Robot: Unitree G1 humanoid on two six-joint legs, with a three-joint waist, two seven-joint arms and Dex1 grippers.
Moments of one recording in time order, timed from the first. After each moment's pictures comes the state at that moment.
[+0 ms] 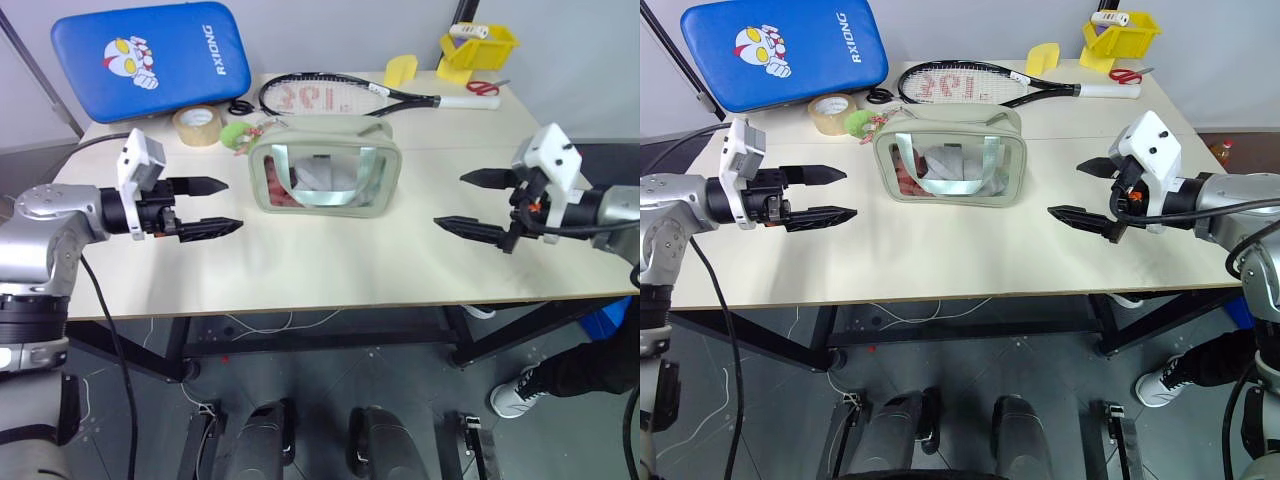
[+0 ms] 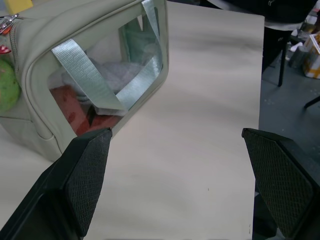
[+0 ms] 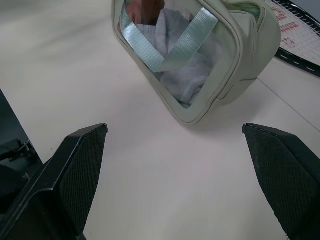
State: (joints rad) left arm -0.68 0.86 0.09 0.13 -0.52 0.54 -1.26; right arm -0.55 -1.02 -0.17 -0.27 0.53 0.79 0.93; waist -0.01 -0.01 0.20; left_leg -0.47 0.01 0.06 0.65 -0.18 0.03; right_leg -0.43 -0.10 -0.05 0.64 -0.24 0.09
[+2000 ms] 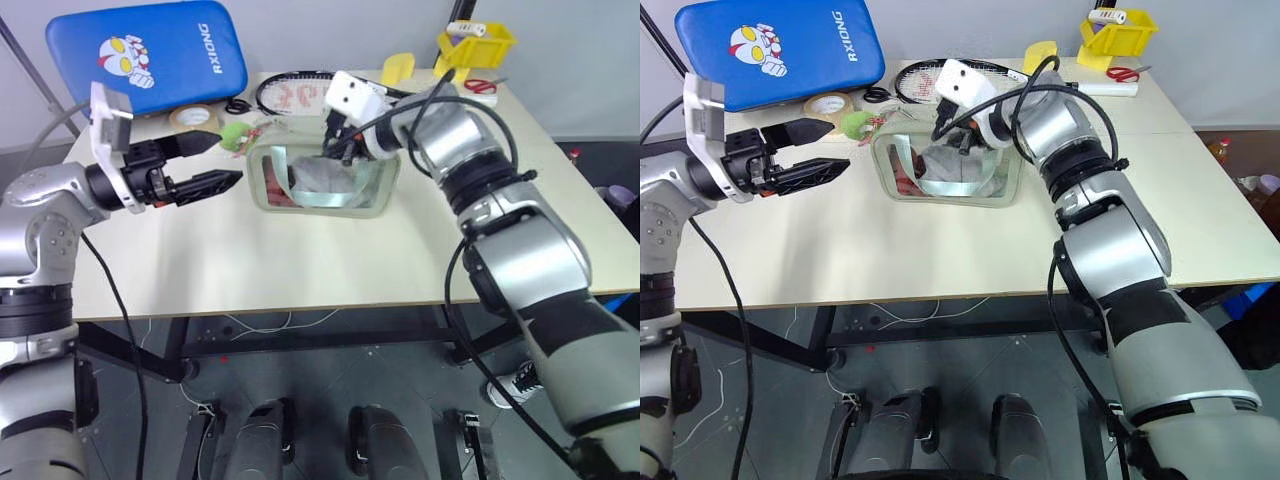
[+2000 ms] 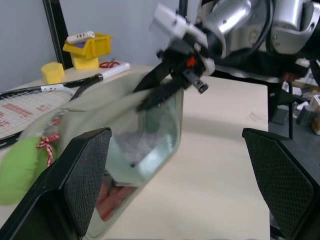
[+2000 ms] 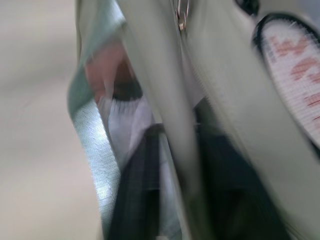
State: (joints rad) left arm -0.74 0.78 0.22 0.10 -0.65 0.58 -1.14; right arm -1.56 -0.33 0.37 1.07 -0.07 0.28 0.95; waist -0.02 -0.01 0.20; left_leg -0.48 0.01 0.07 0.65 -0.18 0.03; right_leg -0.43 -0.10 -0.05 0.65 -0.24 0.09
